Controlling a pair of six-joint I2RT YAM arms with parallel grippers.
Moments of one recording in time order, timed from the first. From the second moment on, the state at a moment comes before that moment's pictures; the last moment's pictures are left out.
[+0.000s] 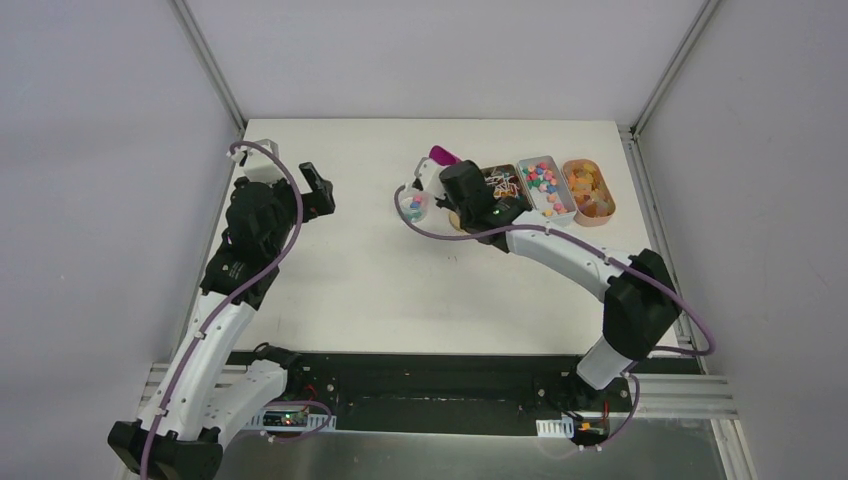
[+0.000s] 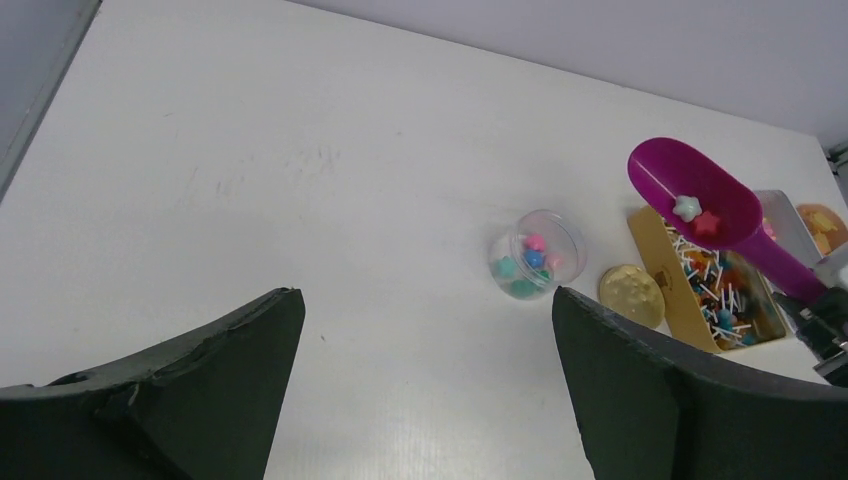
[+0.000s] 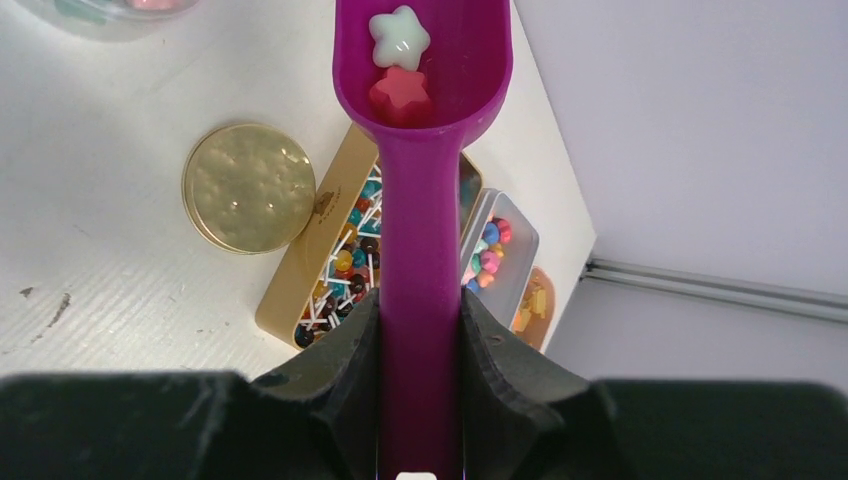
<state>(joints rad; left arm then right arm) -0.27 0.82 0.93 -0.33 -0.19 -0.34 0.78 1.62 1.30 -0.32 0.53 -0.63</state>
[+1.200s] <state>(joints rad) -0.27 0.79 0.92 -0.33 -0.30 -0.34 0.96 1.83 1.38 -0.28 0.83 -0.95</state>
